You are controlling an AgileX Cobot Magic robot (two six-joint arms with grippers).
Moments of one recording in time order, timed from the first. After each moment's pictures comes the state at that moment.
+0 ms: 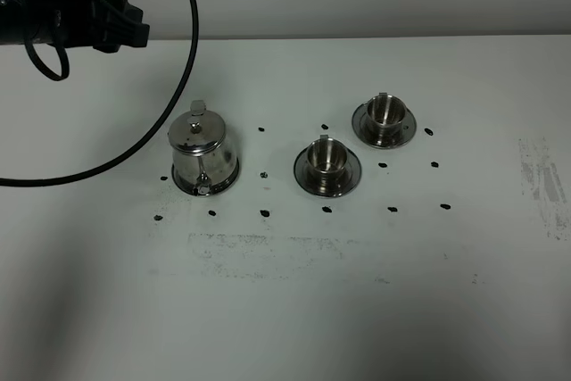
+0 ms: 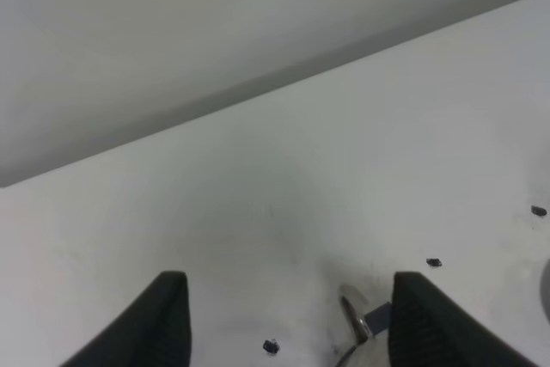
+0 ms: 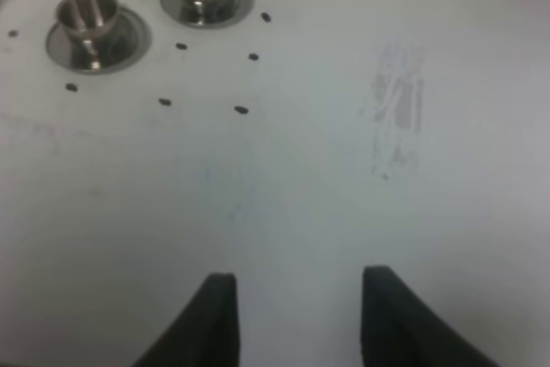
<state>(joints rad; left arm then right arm) -0.19 1.60 -1.24 -0.30 0.31 0.50 0.04 0.06 -0.52 0.11 1.12 -0.16</state>
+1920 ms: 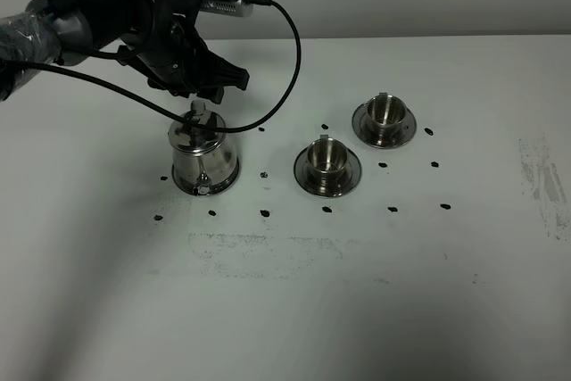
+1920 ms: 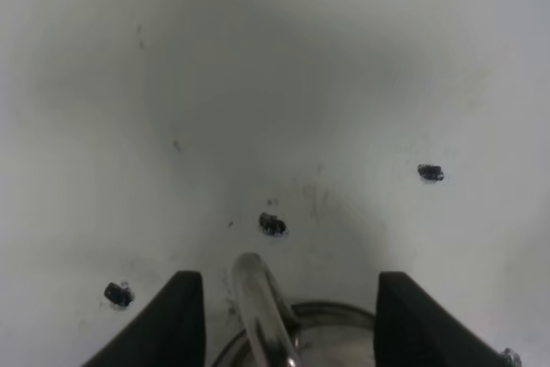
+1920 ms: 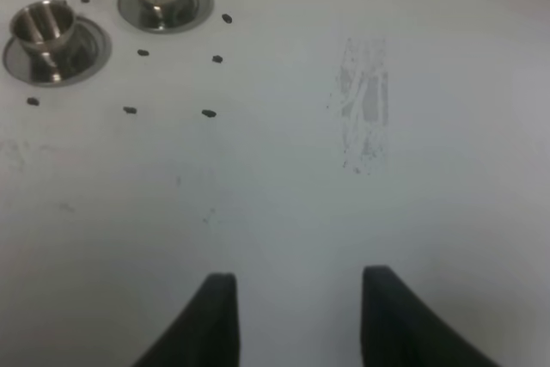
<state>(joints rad) -0.33 2.22 -1.80 -0.01 0.74 0.03 0.01 0.06 -0.52 0.11 1.12 -0.16</state>
